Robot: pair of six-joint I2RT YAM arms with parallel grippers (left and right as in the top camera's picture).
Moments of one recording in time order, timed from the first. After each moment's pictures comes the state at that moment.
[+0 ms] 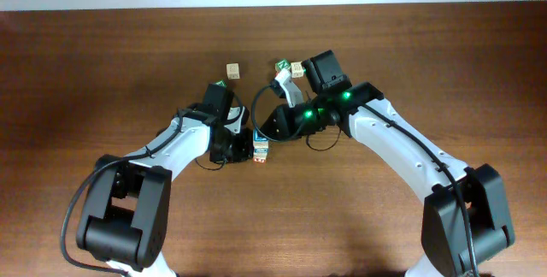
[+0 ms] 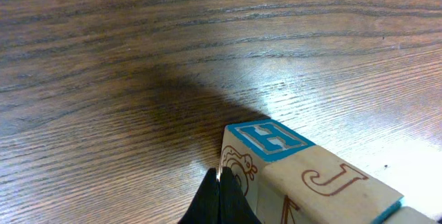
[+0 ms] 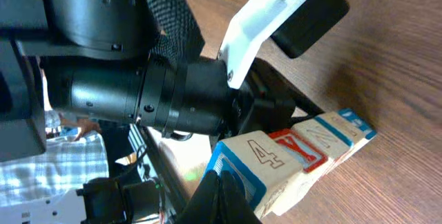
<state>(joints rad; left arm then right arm) -0.30 1.84 1.06 -0.57 0.40 -0.31 0.46 1.80 1.34 -0.62 -0.81 0.29</state>
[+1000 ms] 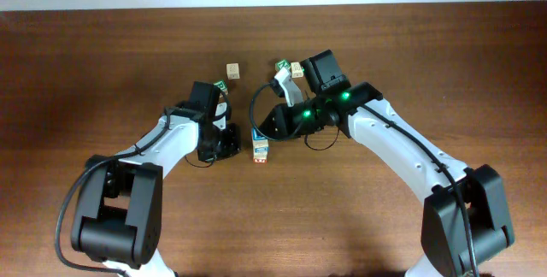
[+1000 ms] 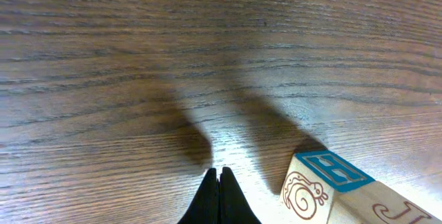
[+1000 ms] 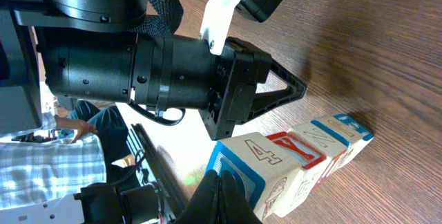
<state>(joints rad) -0.22 1.84 1.06 -0.58 0.32 -0.39 0.47 1.79 1.34 -0.61 -0.80 0.31</state>
